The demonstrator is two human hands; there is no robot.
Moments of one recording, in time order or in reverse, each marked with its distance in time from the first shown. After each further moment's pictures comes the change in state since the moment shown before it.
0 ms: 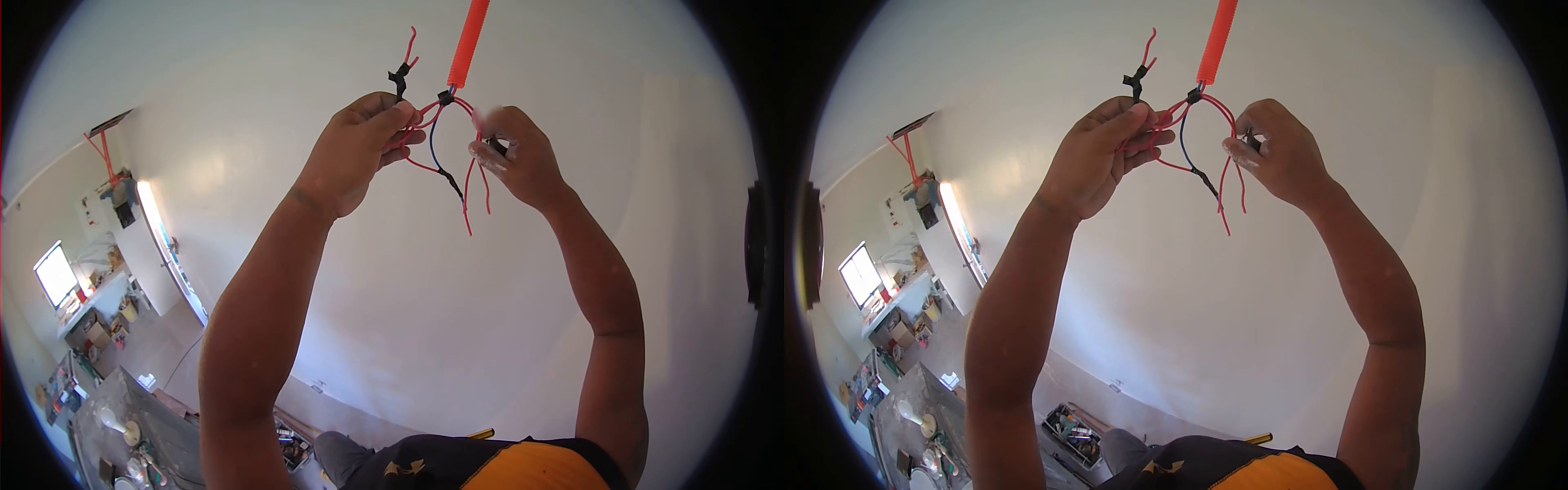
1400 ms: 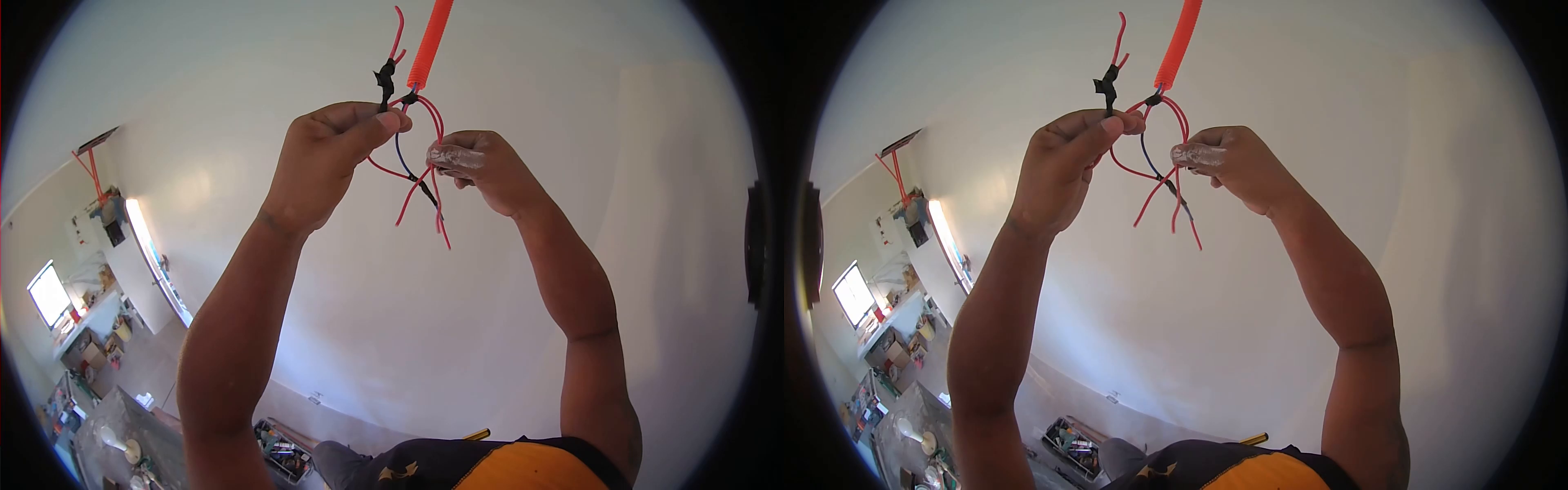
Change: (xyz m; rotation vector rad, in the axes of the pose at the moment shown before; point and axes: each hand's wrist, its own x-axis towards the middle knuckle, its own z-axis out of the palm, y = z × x) left_hand -0.024 -0.001 0.009 0.262 -0.025 0.229; right_hand -0.016 -0.045 -0.002 0.553 -0.196 0.473
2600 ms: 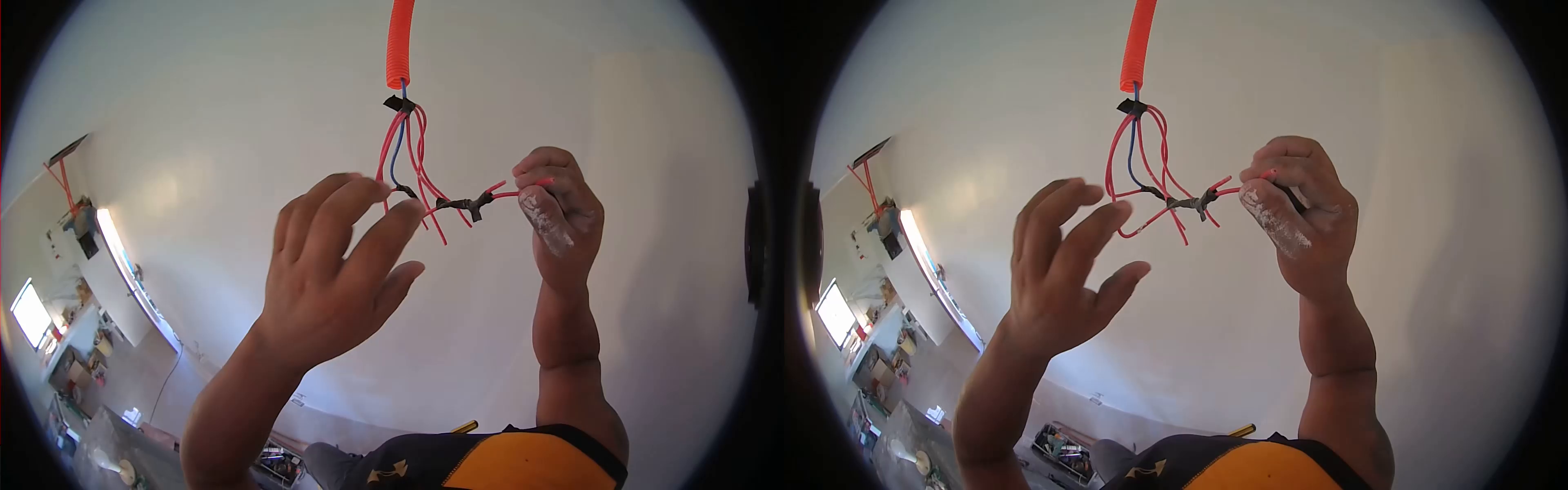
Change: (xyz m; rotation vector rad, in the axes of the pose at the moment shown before) left_hand -0.081 -0.005 0.031 0.932 0.048 0.643; right_hand -0.095 -0.003 -0.024 -0.100 0.428 -0.608
